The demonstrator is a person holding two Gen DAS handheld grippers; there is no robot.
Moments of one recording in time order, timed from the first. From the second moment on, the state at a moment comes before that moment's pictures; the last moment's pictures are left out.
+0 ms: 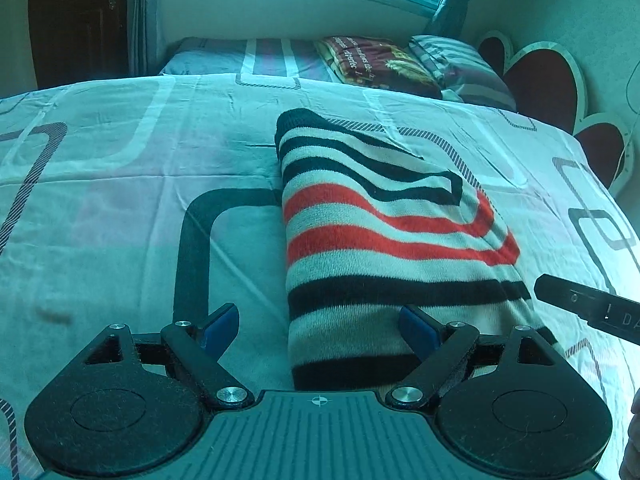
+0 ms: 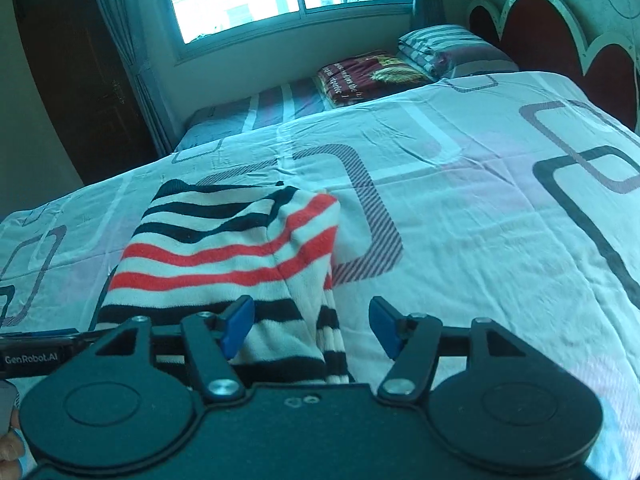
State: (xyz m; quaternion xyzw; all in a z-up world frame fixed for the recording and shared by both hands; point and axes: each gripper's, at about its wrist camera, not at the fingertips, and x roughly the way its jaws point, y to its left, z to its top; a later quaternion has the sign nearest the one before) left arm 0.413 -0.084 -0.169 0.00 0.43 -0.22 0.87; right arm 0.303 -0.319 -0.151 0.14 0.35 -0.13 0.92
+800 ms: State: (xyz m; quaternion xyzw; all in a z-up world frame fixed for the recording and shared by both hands) left arm 0.468 -0.095 -0.218 -0.15 0.50 -0.29 0.80; right arm 0.353 -0.360 -0.209 0.24 0.38 -0.01 0.89
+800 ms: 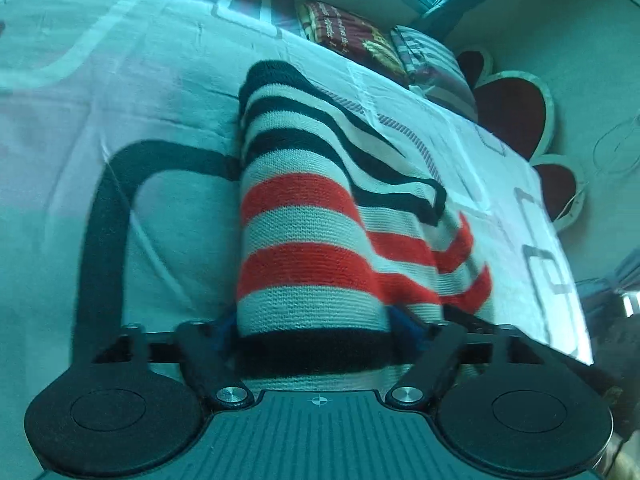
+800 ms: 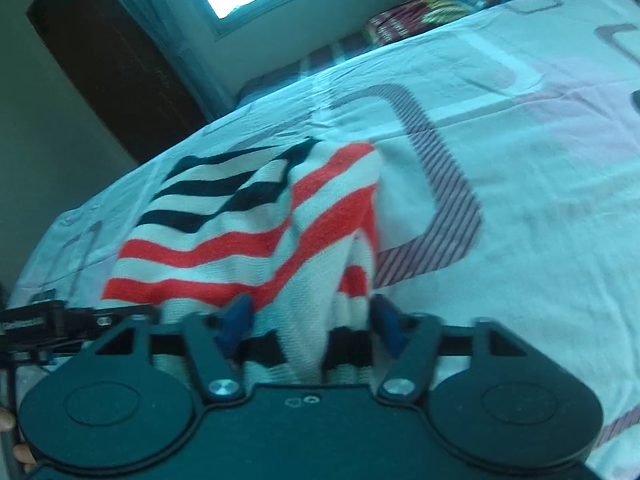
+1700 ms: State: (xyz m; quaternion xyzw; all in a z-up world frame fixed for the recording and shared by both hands) left arm 0.458 0.017 -0.149 -0.15 0.42 -0.26 0.86; right arm 0.360 -0.265 -0.136 0.26 0.31 0.05 0.91
